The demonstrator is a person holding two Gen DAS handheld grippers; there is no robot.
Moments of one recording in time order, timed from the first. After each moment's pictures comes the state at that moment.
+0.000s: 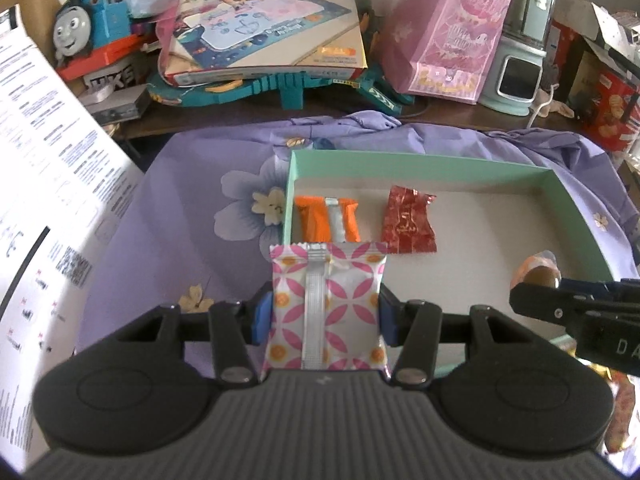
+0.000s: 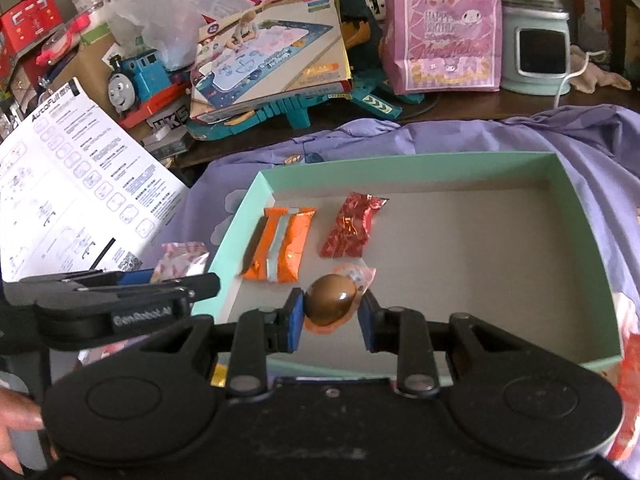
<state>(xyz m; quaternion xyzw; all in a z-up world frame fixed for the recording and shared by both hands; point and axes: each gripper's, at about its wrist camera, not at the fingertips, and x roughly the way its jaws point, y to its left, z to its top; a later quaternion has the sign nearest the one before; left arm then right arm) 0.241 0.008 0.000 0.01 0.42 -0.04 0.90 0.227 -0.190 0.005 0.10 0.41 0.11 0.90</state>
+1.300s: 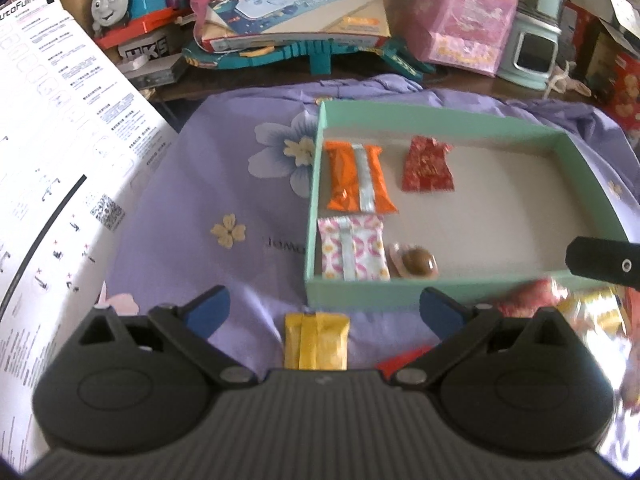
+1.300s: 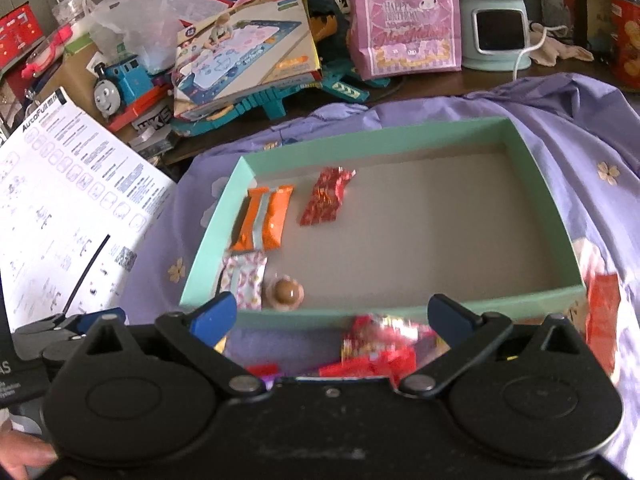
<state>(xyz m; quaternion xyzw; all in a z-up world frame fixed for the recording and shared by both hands) 0.172 0.016 -0.012 0.02 0.45 0.00 0.89 0.169 -0.208 0.010 0.12 0.42 0.07 0.90</state>
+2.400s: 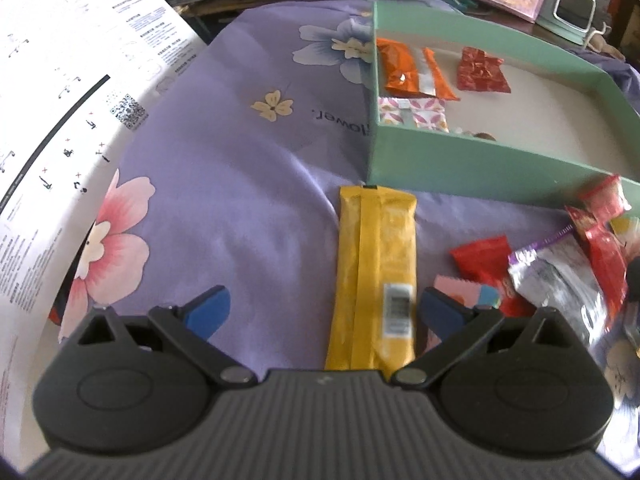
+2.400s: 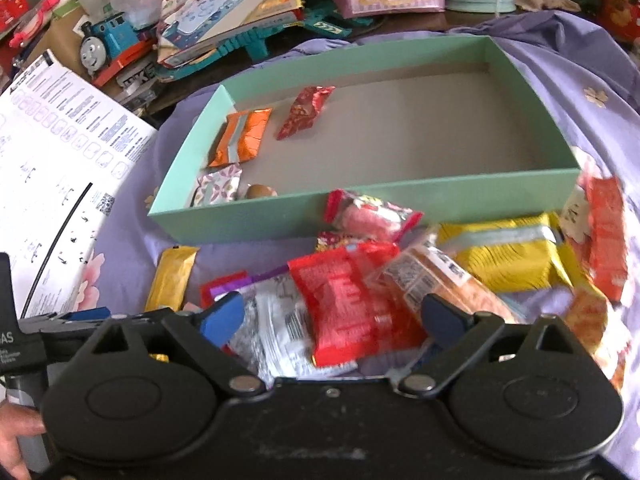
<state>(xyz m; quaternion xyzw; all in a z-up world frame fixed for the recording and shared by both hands) 0.141 0.052 -0.083 0.00 0.51 0.04 0.86 0.131 -0.207 -0.049 0.11 0.46 0.07 0.88</state>
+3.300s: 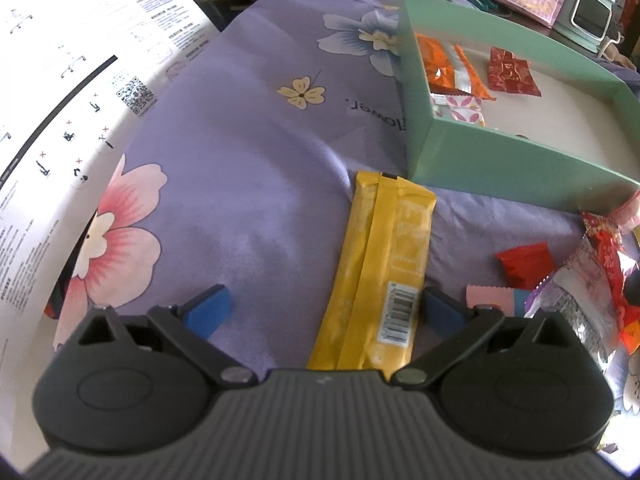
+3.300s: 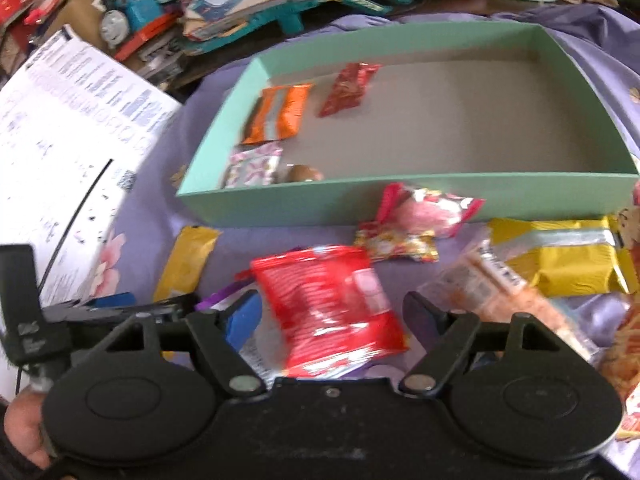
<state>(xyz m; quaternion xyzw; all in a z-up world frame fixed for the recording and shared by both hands) 0.147 0.080 -0.100 -0.02 0.51 0.04 0.86 0.148 -0.180 -0.055 0.11 0.49 0.10 0.86</state>
